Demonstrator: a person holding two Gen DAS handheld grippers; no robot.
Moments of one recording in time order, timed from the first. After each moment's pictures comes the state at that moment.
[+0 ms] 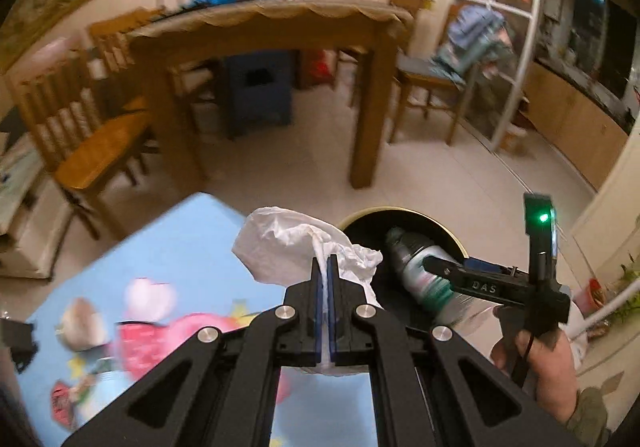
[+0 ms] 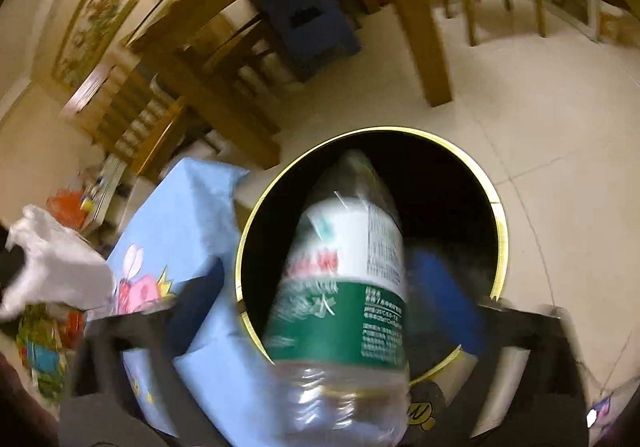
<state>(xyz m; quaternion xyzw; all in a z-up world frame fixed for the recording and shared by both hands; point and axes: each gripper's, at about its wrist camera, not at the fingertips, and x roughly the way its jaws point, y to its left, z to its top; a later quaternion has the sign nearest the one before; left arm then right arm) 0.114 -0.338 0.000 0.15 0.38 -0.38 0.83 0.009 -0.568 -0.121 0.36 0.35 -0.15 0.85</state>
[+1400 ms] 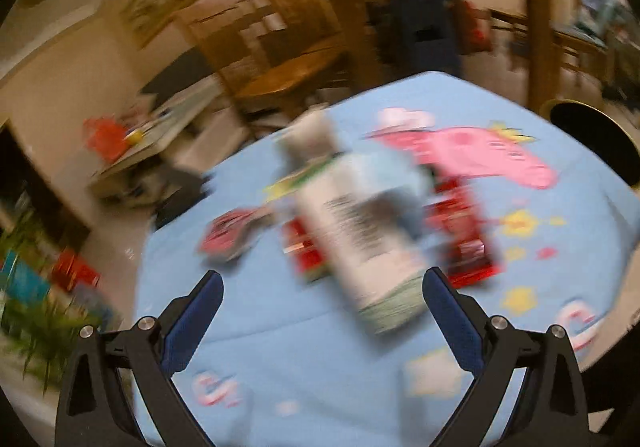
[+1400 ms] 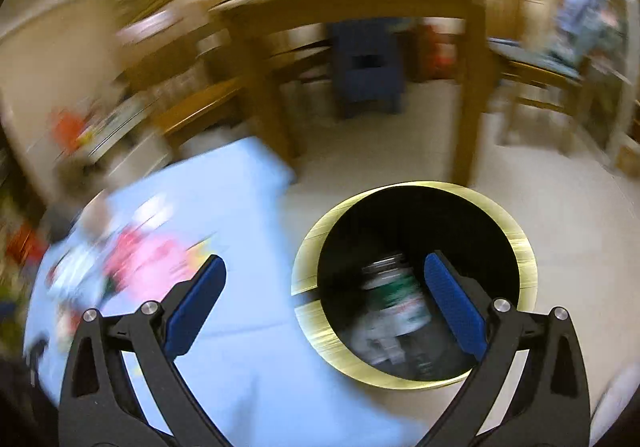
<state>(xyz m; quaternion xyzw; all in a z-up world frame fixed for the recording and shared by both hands) 0.085 -0.058 -0.070 0.21 0.36 -0.06 0.91 0.030 -0.395 -0.087 0.13 0.34 -0.04 0.93</state>
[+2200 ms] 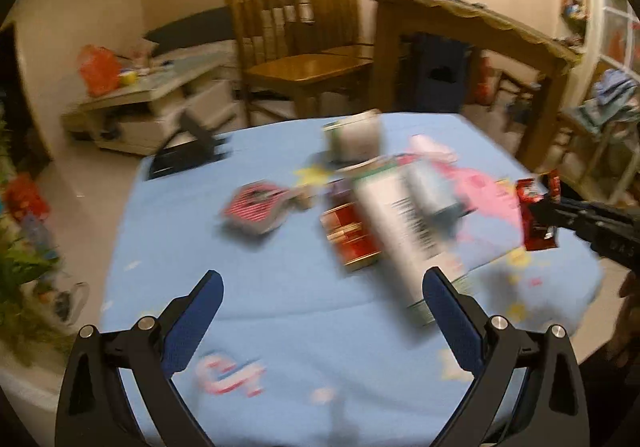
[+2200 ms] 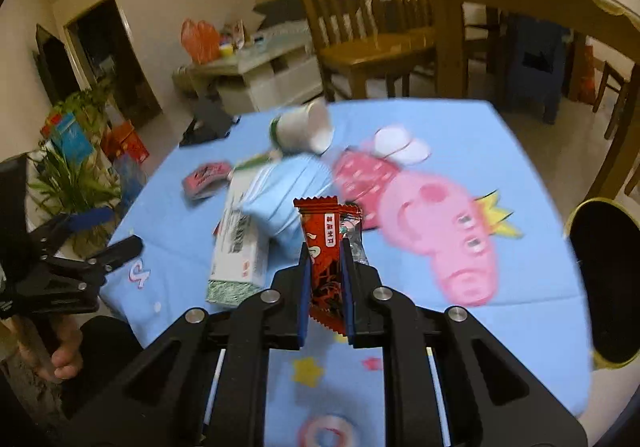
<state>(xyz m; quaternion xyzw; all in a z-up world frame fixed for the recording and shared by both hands) 0.091 0.003 -0.059 0.05 0.38 -0.14 0.91 0.059 -0.238 -0.070 0.07 0.36 0.14 0.92</state>
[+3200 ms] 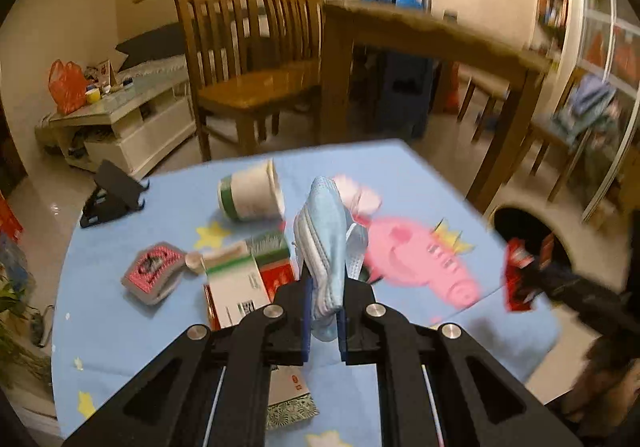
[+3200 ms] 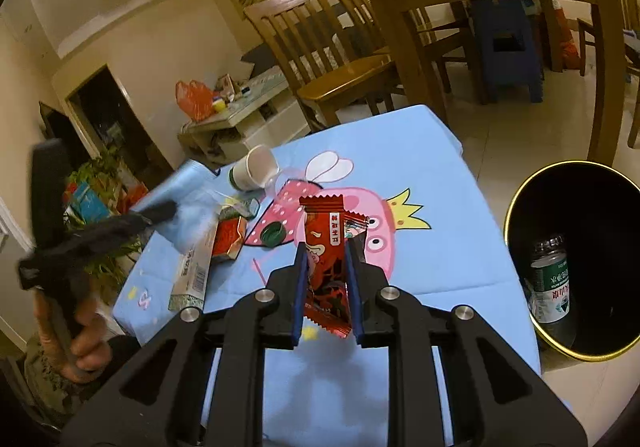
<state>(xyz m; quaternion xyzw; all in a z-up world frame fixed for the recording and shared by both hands) 0.112 -0.092 -0.027 0.03 0.35 -0.17 0.92 0.029 -0.356 -0.086 0.19 0.31 0.14 0.92</state>
